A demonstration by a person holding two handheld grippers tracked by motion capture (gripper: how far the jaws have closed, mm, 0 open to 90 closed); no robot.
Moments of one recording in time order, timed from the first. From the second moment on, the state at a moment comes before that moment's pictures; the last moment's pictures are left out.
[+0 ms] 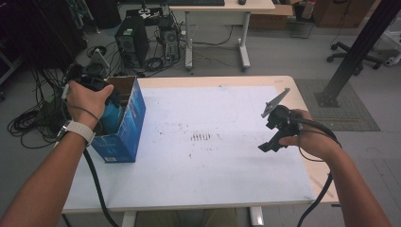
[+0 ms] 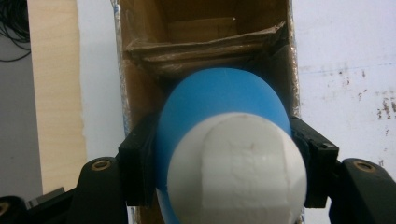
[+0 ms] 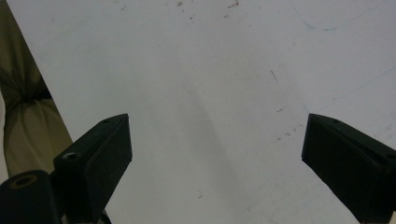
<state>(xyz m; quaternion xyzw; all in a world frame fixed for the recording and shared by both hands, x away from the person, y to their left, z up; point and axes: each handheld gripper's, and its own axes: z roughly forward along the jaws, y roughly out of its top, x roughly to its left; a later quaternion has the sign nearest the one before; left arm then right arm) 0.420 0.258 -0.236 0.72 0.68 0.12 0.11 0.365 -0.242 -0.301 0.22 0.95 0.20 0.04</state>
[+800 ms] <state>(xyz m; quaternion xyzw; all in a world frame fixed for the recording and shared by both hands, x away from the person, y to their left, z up) 0.423 0.257 -0.261 0.73 0.67 0.12 0.10 0.364 -0.245 -0.303 0.23 0.95 0.20 0.04</state>
